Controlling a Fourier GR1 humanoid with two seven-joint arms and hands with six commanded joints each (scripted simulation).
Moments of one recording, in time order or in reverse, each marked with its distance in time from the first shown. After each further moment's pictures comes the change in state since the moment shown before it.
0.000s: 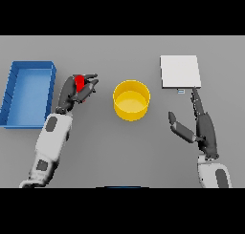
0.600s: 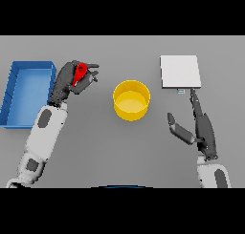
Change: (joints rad) left arm -0.005 0.119 -0.165 -0.251 -0.079 -0.015 0.147; right arm 0.007 -0.007 0.013 0.005 0.029 -0.004 -0.038
